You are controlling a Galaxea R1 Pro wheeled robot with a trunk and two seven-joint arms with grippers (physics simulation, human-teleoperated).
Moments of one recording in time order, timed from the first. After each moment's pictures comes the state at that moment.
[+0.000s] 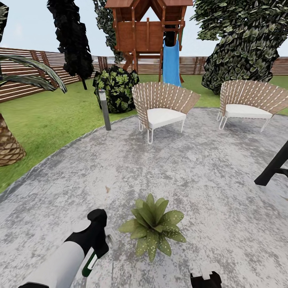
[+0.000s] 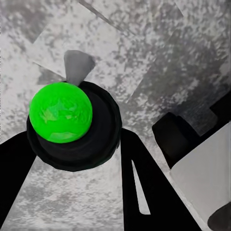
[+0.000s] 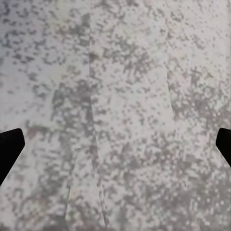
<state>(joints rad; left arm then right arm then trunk) -0.69 -0.07 -0.11 -0.64 -1.34 0.84 -1.21 -0.46 -0.03 0.24 -0.05 -0.04 -0.31 -0.17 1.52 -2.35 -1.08</state>
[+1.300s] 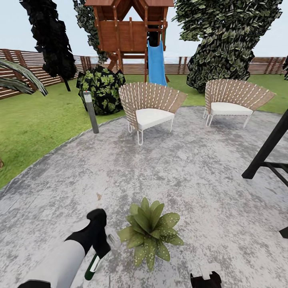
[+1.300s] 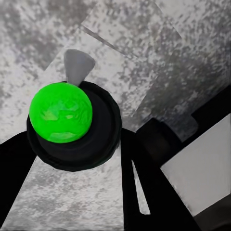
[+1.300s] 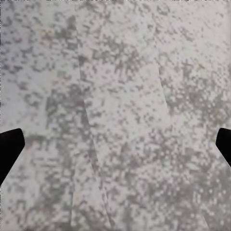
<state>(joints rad) -0.71 -0.08 -0.06 -0.61 -1.31 0.86 -1.21 -0.46 -0.03 0.24 -0.05 -0.04 -0.32 -0.17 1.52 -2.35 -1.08</state>
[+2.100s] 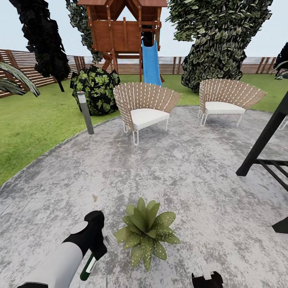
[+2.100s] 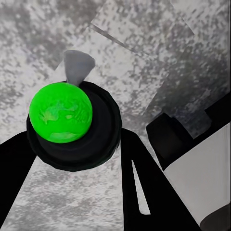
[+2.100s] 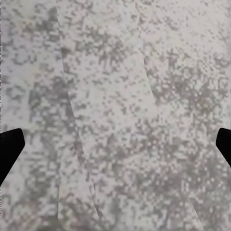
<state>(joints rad) -0.69 -0.06 -0.06 -0.60 -1.32 0.86 -1.17 -0.46 -0.03 0.24 -0.05 -0.04 -0.31 -0.18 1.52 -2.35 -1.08</state>
